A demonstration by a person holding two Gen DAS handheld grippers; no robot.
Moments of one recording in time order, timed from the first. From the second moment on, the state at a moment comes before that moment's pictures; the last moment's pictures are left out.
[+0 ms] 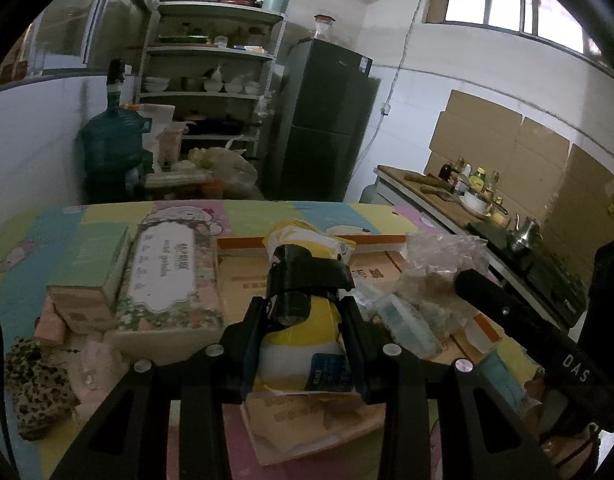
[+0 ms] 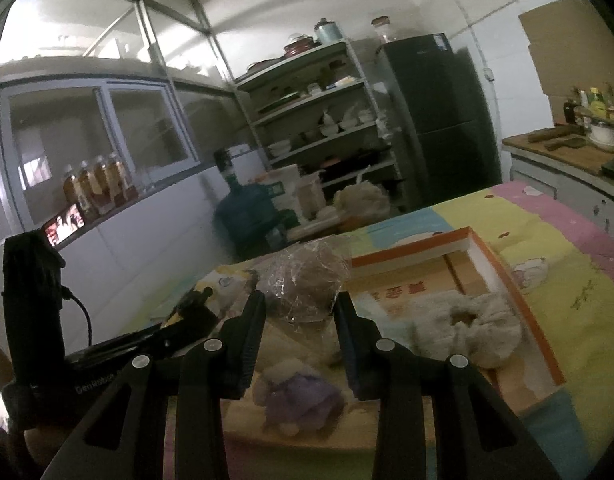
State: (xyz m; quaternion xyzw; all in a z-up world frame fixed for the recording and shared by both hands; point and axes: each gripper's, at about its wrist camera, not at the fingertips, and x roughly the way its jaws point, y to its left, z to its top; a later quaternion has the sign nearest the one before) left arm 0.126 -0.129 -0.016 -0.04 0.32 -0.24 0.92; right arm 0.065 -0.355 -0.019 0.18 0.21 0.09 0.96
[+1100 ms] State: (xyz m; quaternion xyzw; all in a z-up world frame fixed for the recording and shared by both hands) left arm 0.210 -0.183 -0.039 -0.03 0.39 -0.22 0.89; right arm 0.127 -0.419 -0.028 0.19 0.23 0.07 0.95
